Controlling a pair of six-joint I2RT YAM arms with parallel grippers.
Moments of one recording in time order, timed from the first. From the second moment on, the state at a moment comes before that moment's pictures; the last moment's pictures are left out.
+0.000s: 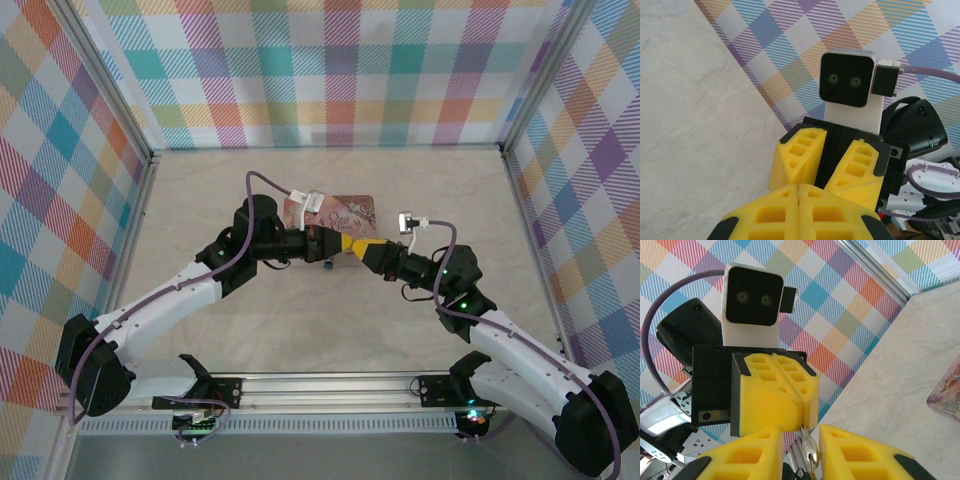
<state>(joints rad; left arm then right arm) -0.73 1.25 1.00 0.02 0.64 -0.76 0.58 0.88 0.46 0.56 -0.58 0.94</state>
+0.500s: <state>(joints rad) -0.73 1.25 1.00 0.03 0.63 -0.77 0.58 0.86 0.46 0.54 -0.57 0.93</state>
